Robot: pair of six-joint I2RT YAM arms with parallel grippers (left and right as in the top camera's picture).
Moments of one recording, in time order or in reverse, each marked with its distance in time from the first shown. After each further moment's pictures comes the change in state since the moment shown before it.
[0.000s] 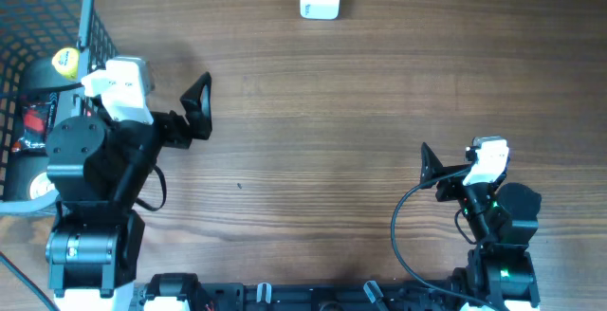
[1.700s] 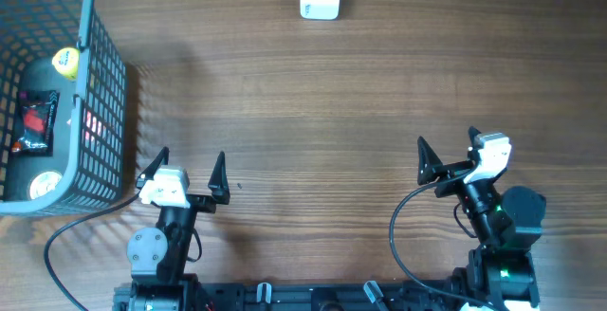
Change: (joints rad) left arm 0.000 -0.798 -0.983 0.387 -0.111 0.027; right arm 0.000 -0.002 -0.002 0.119 -0.086 0.022
